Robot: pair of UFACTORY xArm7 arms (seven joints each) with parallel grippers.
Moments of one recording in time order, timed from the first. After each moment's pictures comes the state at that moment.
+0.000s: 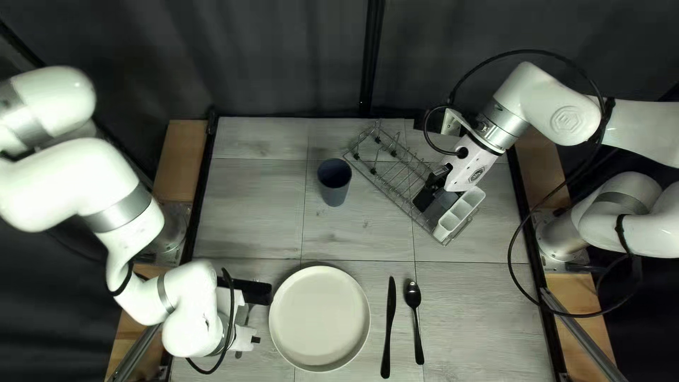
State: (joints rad) left arm 1.00 0.11 -1.76 0.53 0.41 0.53 -2.65; right arm -0.76 -0.60 0.44 0.67 1.01 1.12 0.28
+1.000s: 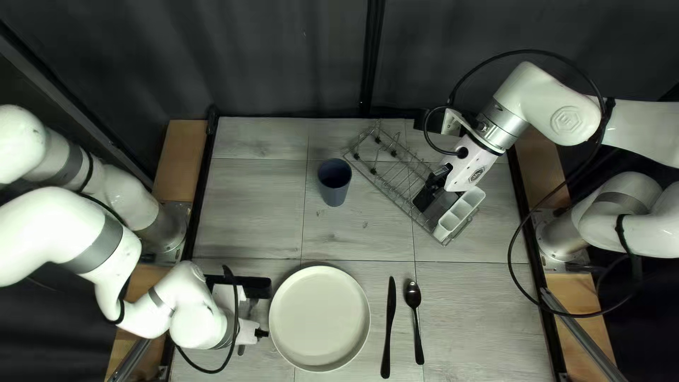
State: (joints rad) left arm 1.20 0.00 -1.99 0.49 0.23 0.46 -2.53; right arm -0.76 -0.60 0.44 0.67 1.01 1.12 0.28
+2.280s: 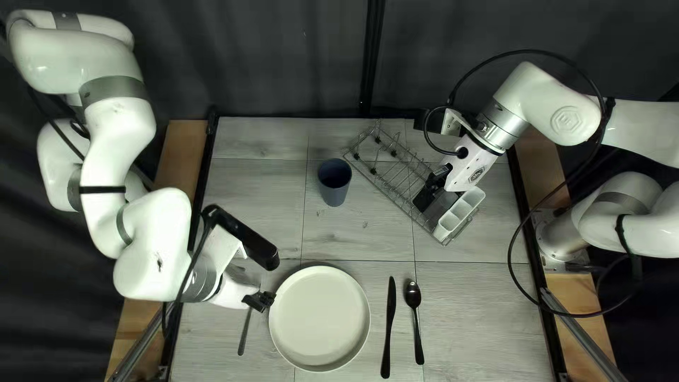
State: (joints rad) left arm 1.59 0.78 -2.41 0.58 0.92 1.25 -2.30; right arm -0.76 -0.60 0.44 0.67 1.01 1.12 0.28
